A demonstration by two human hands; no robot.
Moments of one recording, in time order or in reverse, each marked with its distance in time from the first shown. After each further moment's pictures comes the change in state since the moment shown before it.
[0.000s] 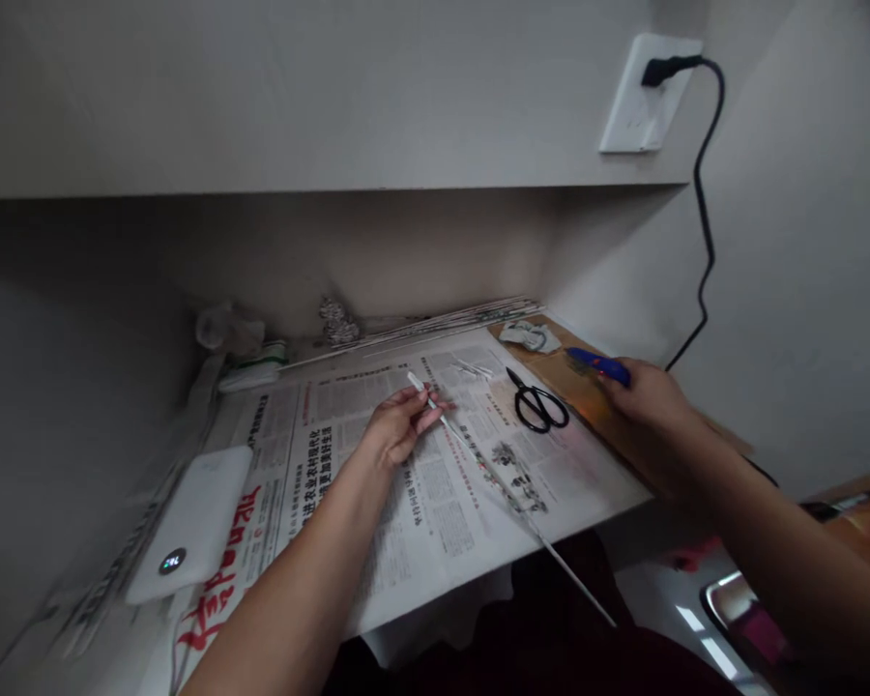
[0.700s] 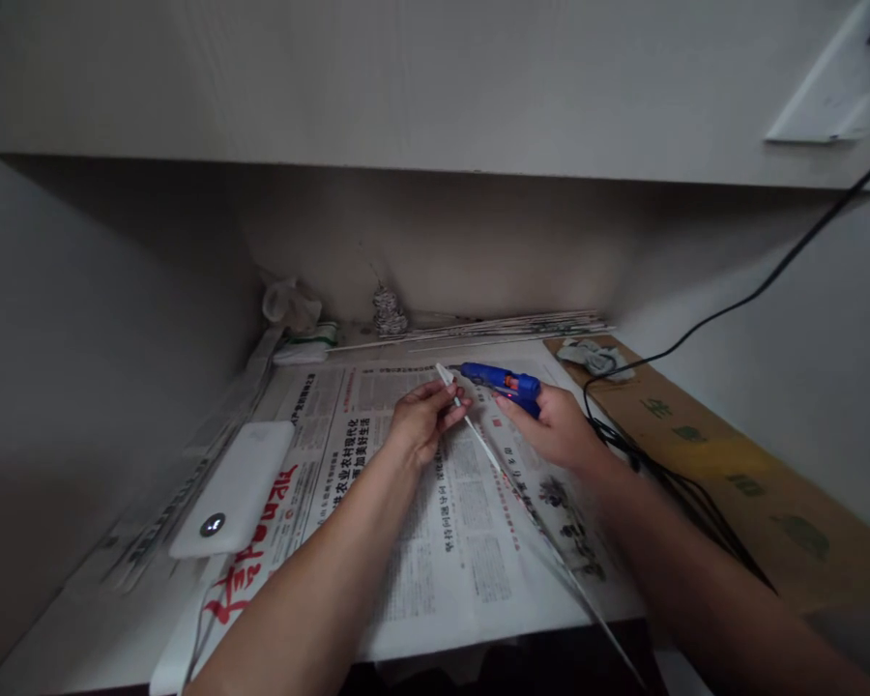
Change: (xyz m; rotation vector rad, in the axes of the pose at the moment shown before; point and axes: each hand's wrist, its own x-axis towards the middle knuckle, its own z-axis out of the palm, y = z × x) left_hand 0.003 0.019 -0.004 -0.084 0.174 0.156; right_hand -0.024 -0.190 0.028 0.712 -0.152 -0.489
